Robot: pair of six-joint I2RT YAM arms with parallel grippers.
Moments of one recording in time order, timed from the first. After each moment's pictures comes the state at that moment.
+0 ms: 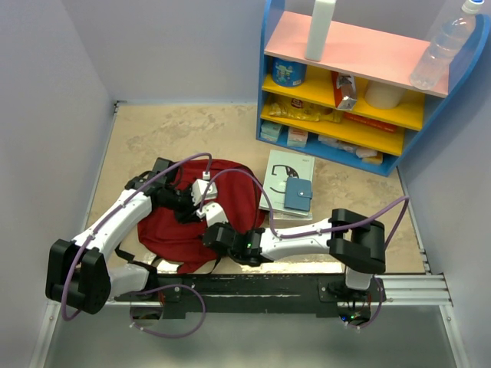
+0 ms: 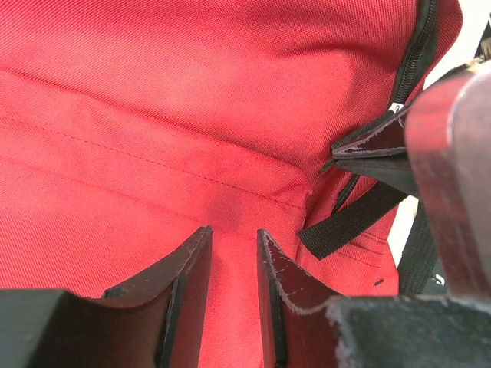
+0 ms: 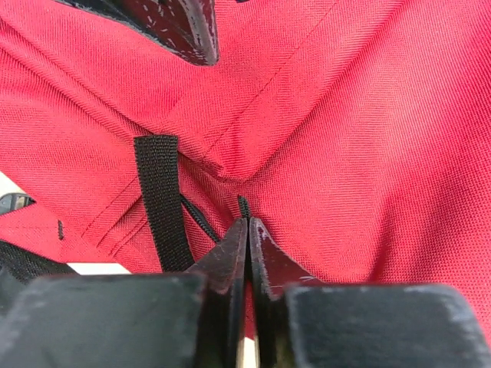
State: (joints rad) left arm -0.30 1.22 0.81 -0.77 0.61 0.80; right arm 1.37 1.78 1.05 -0.08 0.51 0.51
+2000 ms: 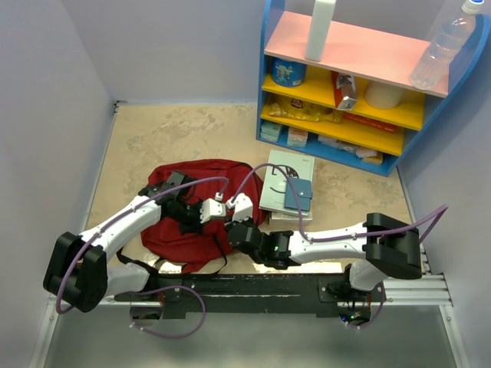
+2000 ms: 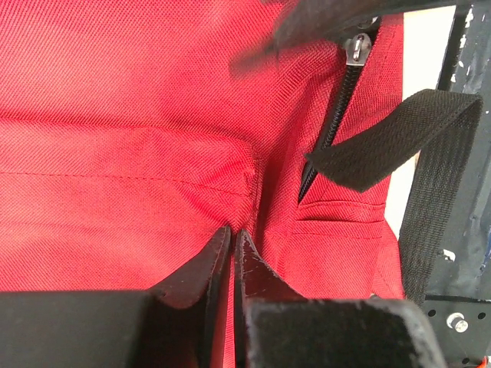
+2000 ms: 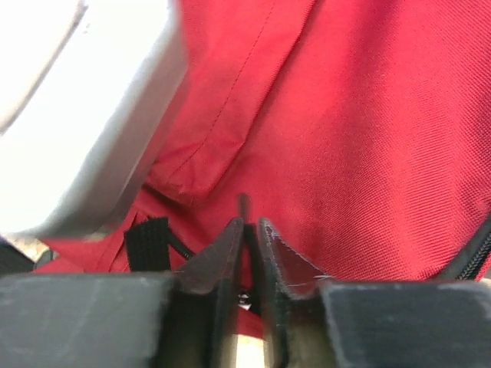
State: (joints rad) left arm -0.44 1.24 0.72 -0.75 0.53 0.88; right arm 1.36 1.54 0.81 0.11 0.66 0.61
